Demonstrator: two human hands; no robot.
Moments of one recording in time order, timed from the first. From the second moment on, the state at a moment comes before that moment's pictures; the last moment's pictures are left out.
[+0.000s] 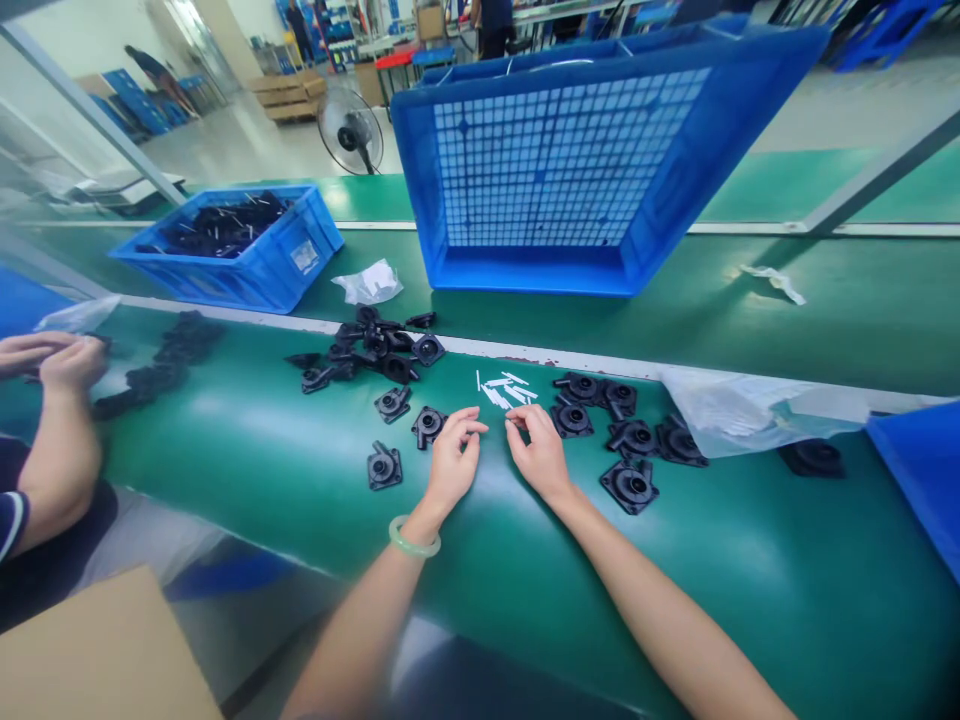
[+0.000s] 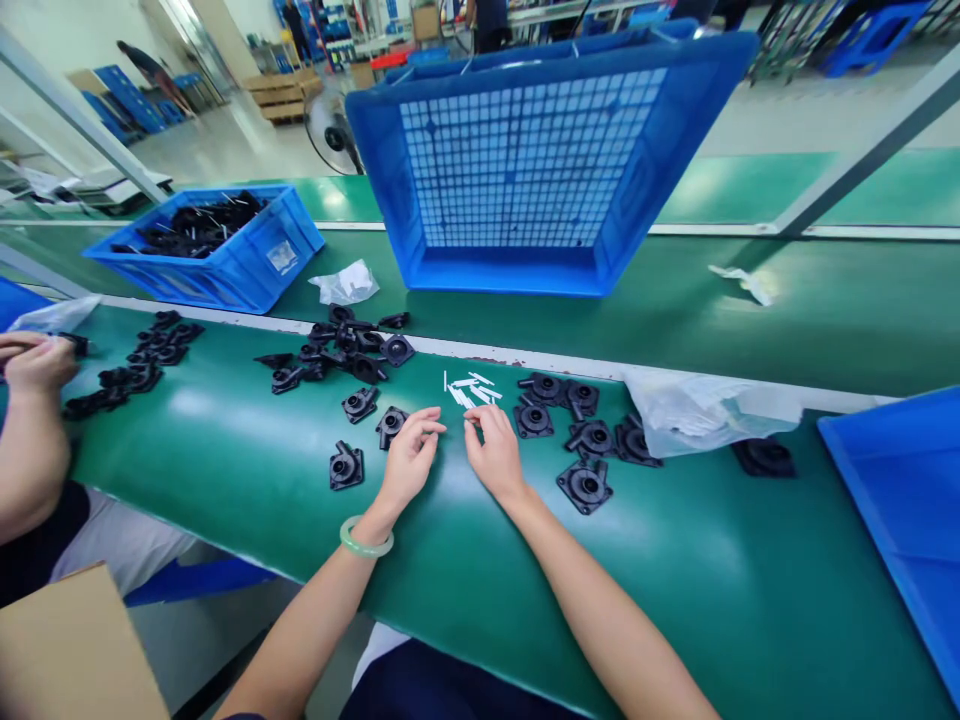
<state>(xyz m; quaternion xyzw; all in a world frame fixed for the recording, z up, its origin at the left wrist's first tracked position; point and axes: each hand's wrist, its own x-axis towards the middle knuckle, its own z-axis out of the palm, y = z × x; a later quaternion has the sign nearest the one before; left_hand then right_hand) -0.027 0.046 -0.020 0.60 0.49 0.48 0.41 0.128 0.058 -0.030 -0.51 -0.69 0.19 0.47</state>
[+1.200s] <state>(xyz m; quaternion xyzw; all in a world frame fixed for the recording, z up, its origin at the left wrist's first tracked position) 0.002 0.185 0.021 0.70 0.71 -0.02 0.11 0.132 0.073 -0.046 -0.51 -0.66 0.26 0.47</state>
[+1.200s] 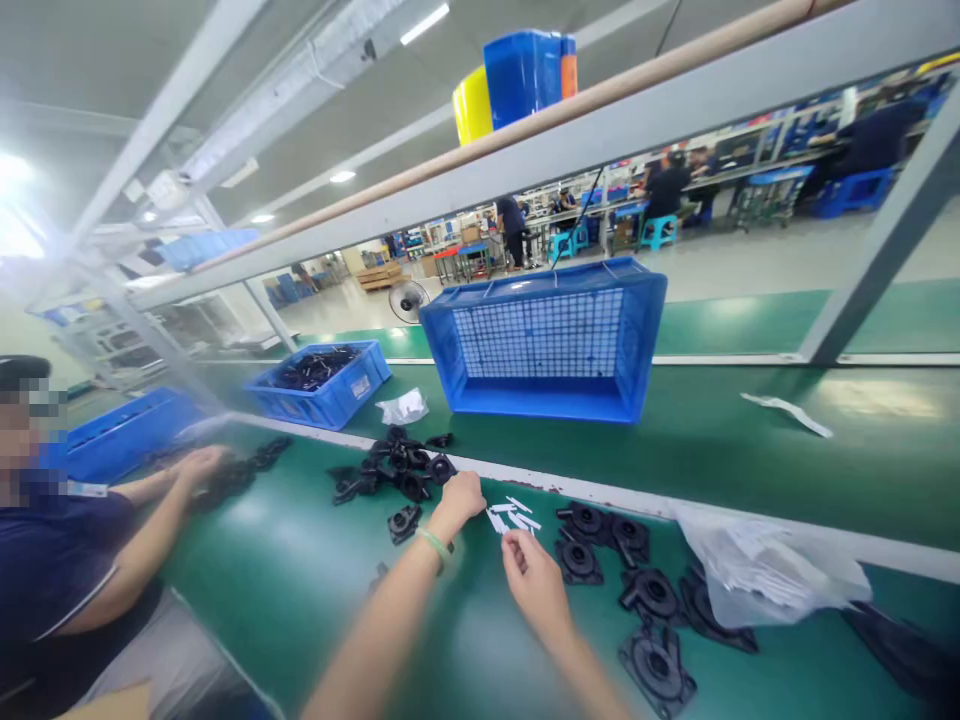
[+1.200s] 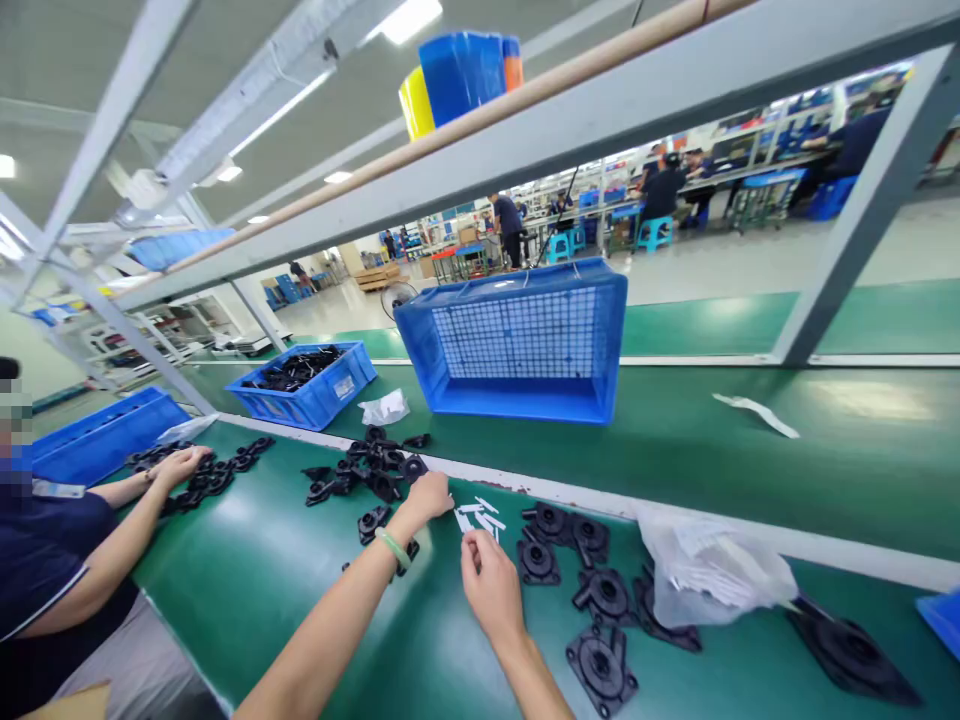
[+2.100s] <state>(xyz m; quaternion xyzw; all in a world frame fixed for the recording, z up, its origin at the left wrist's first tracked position) -0.039 0.049 0.033 0.81 0.47 0.25 0.23 0.127 0.056 -0.034 -0.40 -0.68 0.47 0.40</state>
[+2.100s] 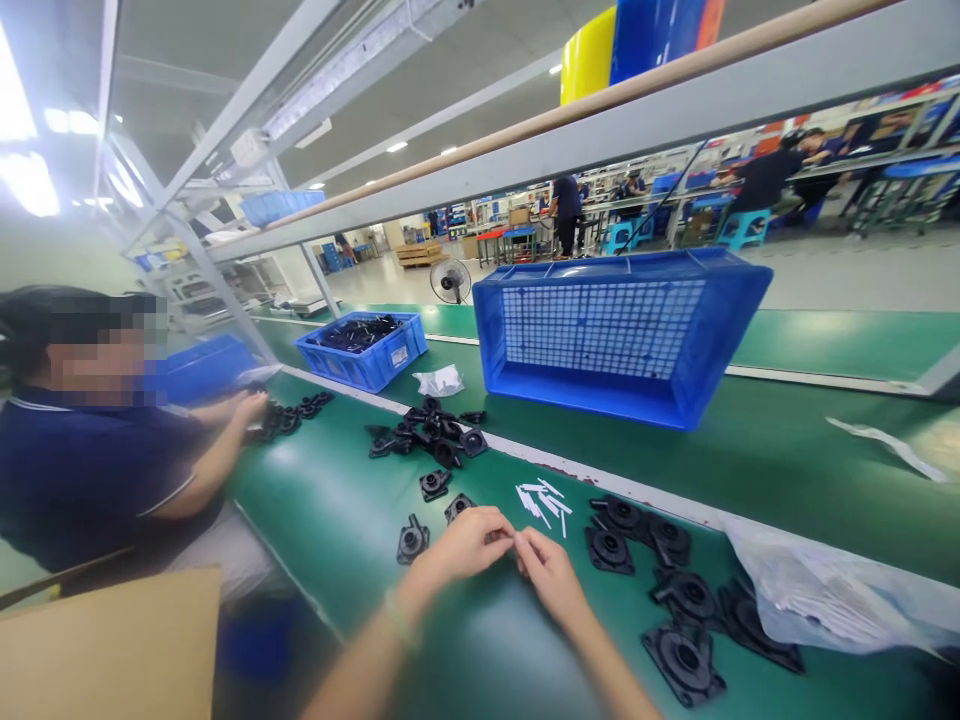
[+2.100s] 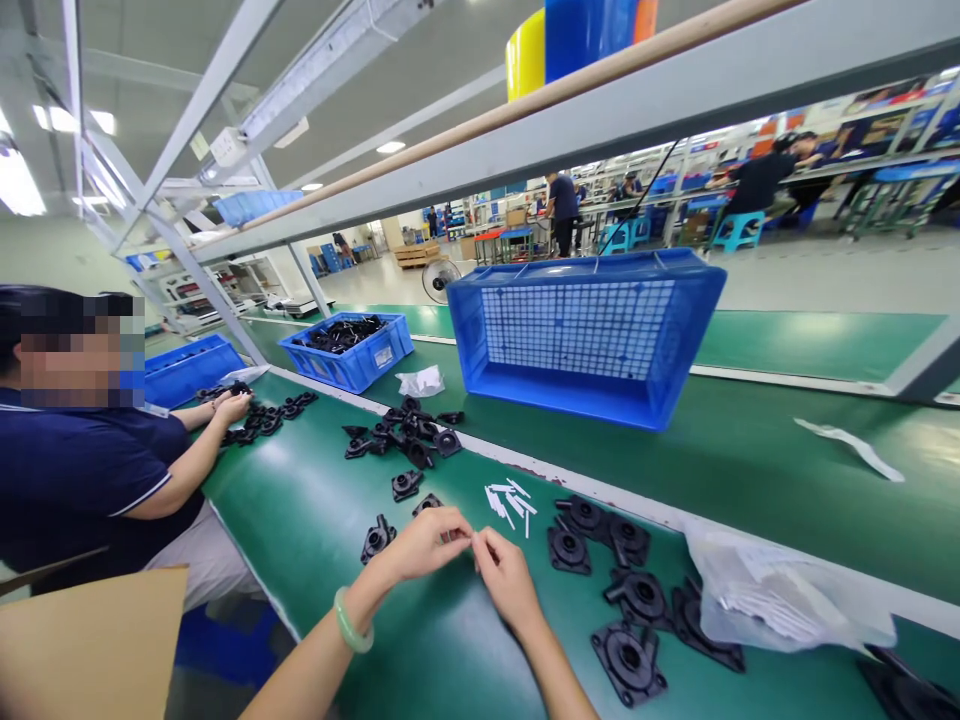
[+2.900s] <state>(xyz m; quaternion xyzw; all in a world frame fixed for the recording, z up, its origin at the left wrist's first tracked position) -0.059 0.084 0.005 0.45 0.52 0.51 0.52 0.126 0.057 -0.025 -0.45 -0.60 0.47 0.47</state>
